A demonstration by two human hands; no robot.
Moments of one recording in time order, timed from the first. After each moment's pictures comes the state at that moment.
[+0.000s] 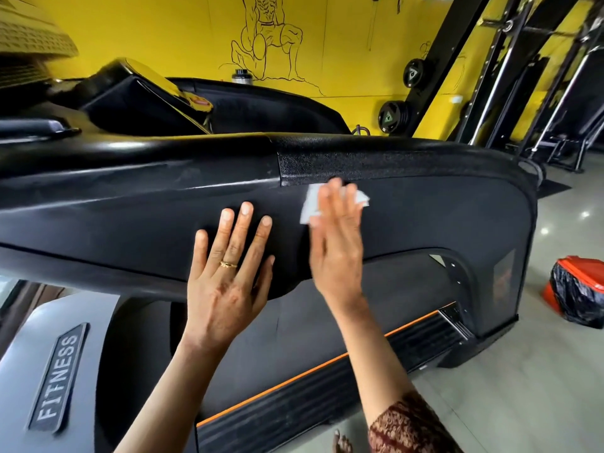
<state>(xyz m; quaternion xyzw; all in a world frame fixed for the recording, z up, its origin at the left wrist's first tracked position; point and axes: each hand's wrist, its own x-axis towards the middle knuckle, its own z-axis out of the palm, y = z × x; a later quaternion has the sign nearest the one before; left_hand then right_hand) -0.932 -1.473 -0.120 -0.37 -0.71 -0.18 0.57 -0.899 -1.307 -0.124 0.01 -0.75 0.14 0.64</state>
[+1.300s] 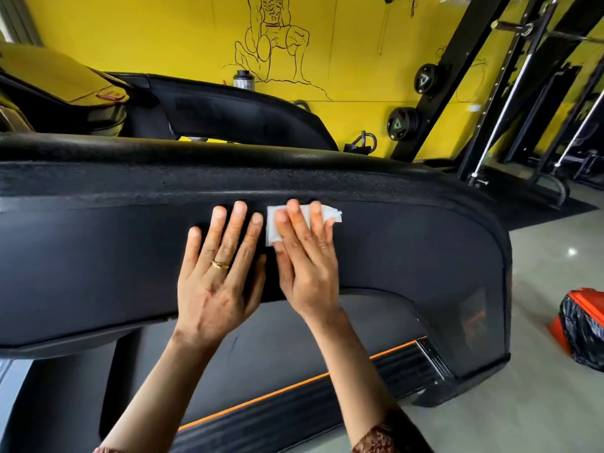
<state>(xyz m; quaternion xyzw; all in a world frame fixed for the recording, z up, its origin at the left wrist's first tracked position) -0.904 -1.263 -0.126 -0.35 -0.70 -0.16 0.60 -0.874 -1.129 -0.135 0.10 -0.76 0.11 0.64</state>
